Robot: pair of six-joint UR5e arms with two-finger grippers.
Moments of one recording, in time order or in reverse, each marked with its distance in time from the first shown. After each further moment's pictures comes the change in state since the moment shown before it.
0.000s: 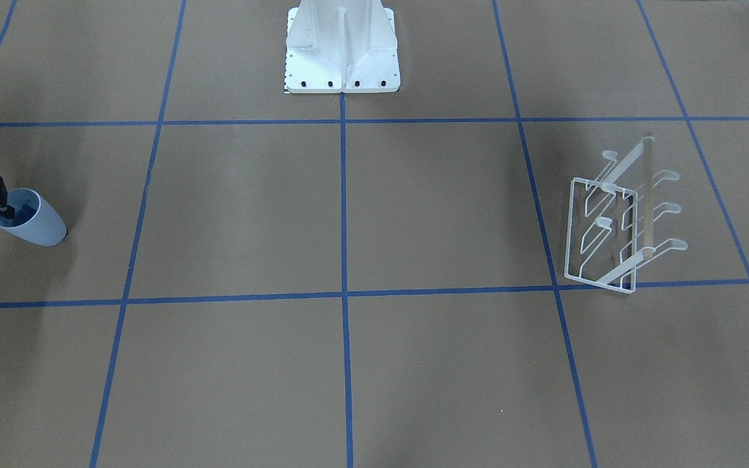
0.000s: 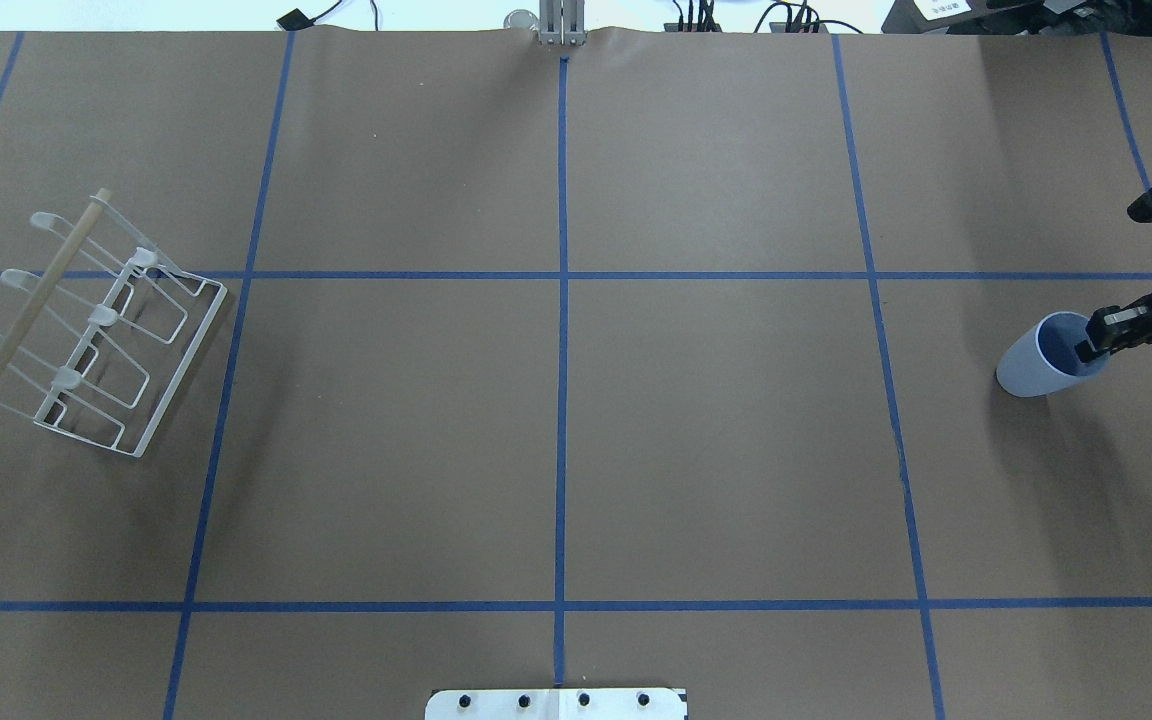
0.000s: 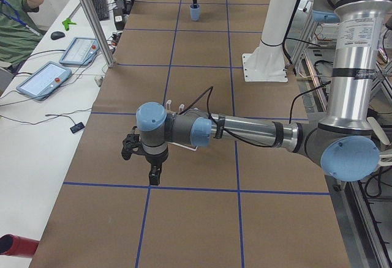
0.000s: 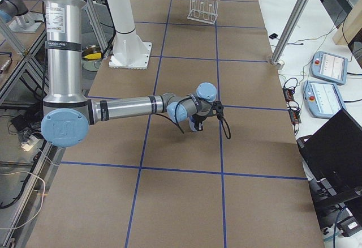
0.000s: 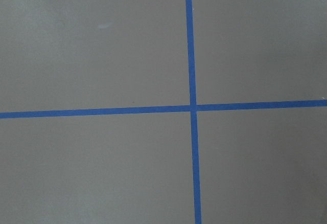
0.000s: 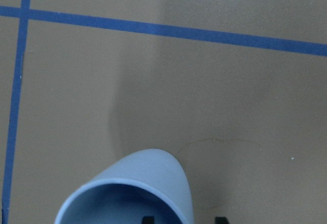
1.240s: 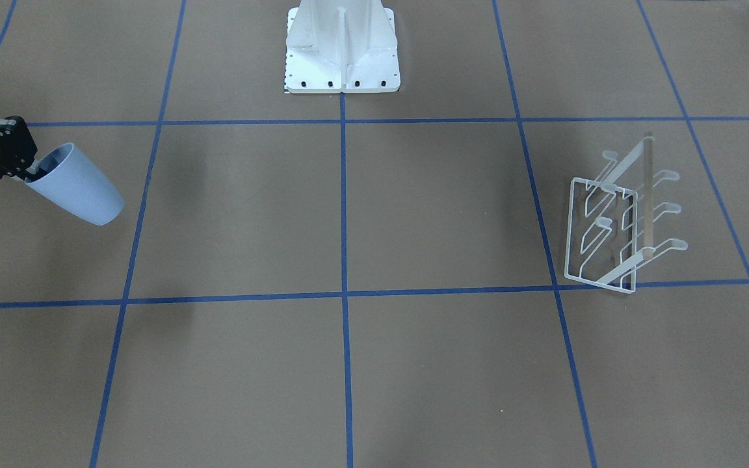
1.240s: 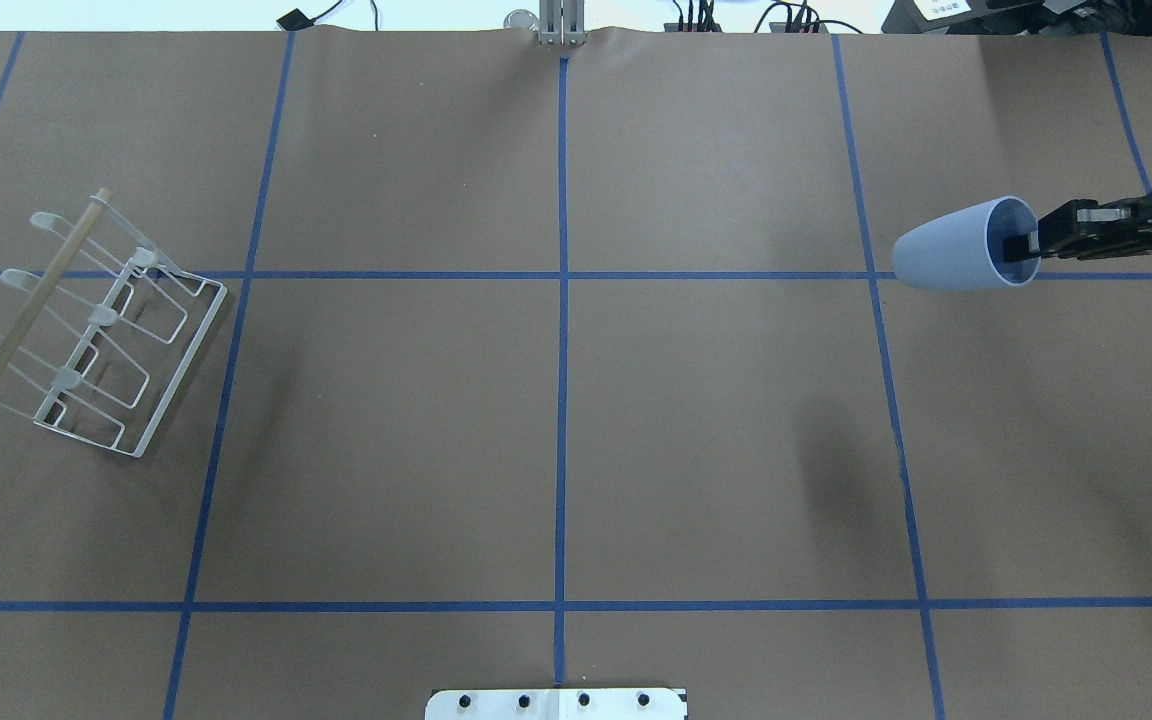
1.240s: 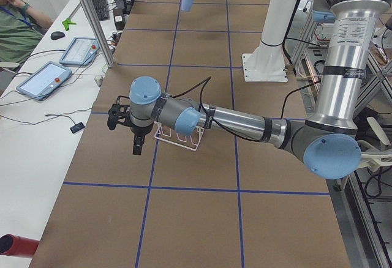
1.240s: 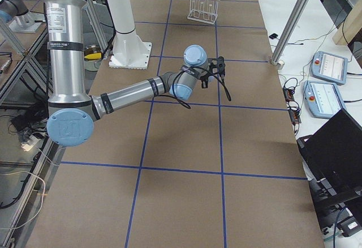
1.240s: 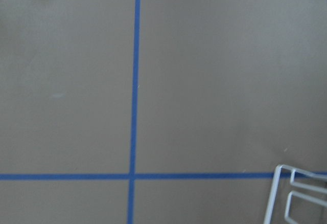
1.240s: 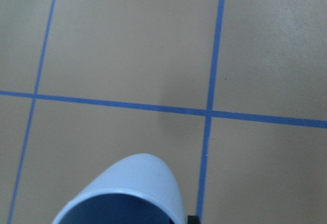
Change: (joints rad) left arm 0.058 -0.093 -0.001 -0.365 -0.079 -0.440; right arm 0.016 0.042 0.199 0.522 0.013 0.666
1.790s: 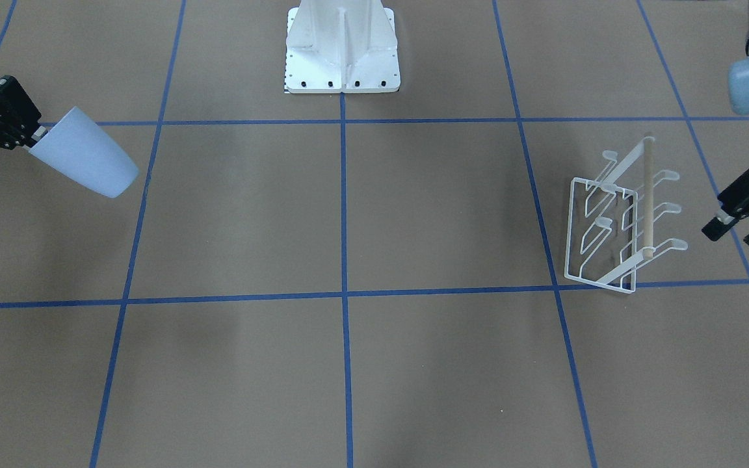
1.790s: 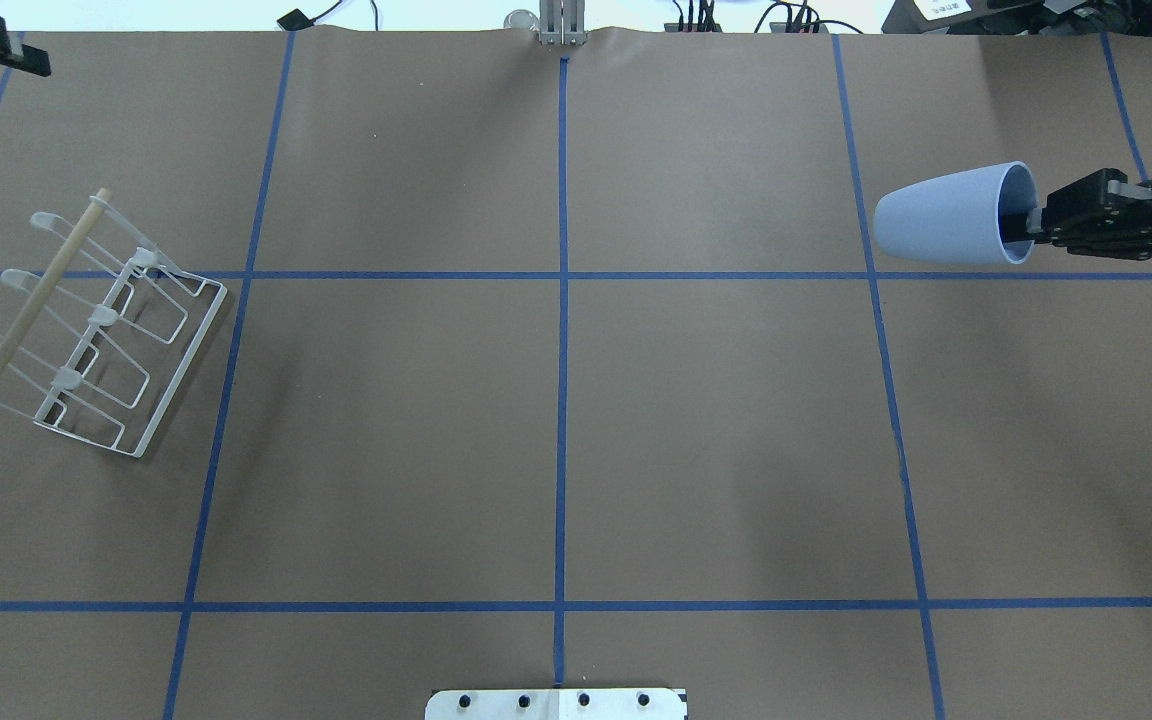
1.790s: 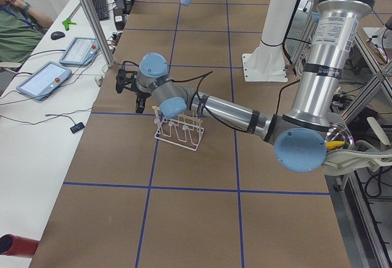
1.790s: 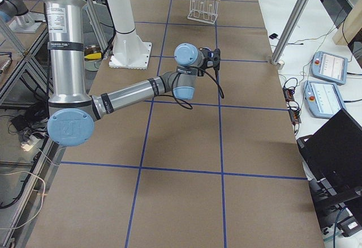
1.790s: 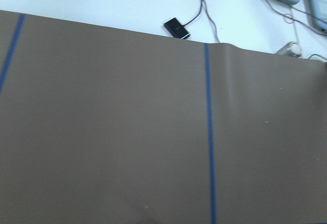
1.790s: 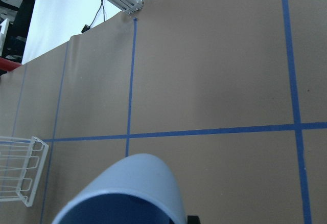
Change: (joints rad) left arm 0.220 -0.137 -0.003 -0.454 0.004 -0.644; right arm 0.000 0.001 -0.005 0.321 -0.004 0.373
